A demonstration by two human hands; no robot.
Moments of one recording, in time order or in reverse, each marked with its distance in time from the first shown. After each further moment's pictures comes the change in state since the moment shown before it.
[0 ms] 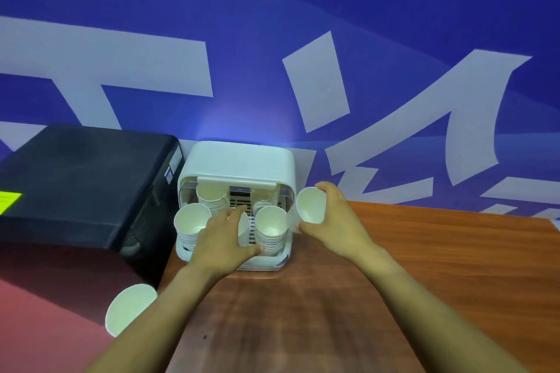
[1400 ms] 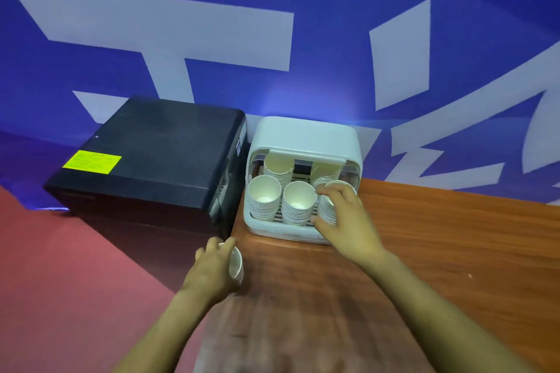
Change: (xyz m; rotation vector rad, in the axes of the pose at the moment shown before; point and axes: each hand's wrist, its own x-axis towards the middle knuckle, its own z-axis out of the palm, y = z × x) left_hand -0.101 -0.125 -0.029 0.071 -0.250 -0.306; right_hand -0.028 -0.048 0.106 -0.092 0.015 -0.237
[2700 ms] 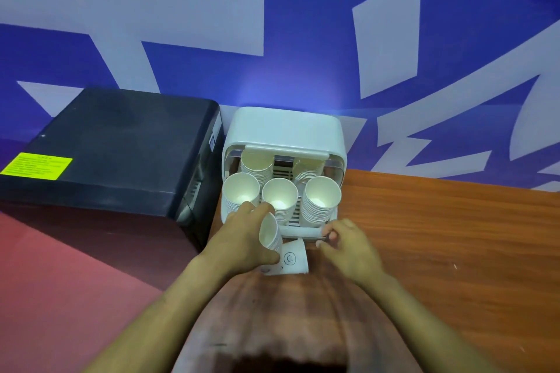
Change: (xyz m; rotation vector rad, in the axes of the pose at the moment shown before) left_hand 0.037 0.082 -0.026 -0.060 0.005 0.362; right_hand -0.023 0.060 0.017 0.004 -0.142 0.272
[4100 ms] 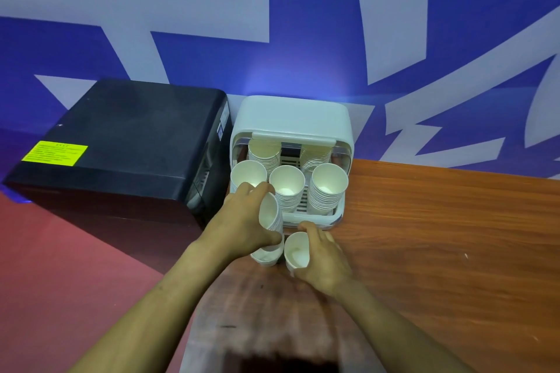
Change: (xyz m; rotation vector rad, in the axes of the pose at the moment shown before) left_hand -0.014 0.003 -0.008 0.004 0.078 -0.024; right_hand -0.023 -0.012 0.066 -0.074 -0.170 -0.050
